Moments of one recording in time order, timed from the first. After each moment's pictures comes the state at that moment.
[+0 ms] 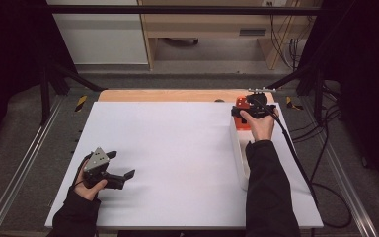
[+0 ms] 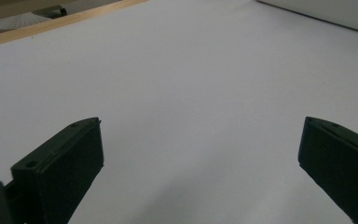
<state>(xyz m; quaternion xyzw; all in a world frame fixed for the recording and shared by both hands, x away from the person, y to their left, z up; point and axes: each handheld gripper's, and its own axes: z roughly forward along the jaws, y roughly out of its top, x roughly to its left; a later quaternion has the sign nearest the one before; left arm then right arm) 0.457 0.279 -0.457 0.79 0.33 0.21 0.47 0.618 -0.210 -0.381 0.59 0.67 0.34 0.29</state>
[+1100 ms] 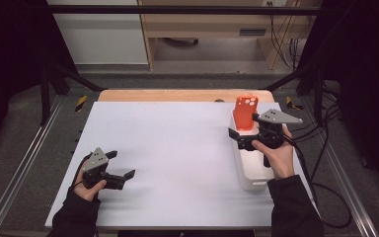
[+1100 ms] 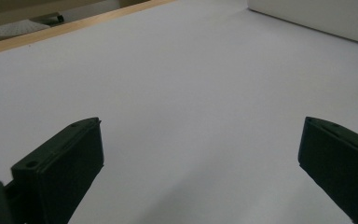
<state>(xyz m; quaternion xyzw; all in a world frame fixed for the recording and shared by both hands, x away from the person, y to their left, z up) 0.455 0.278 -0.454 0.79 0.33 0.21 0.48 0.493 -0.212 -0.346 0.38 0.72 0.52 0.25</state>
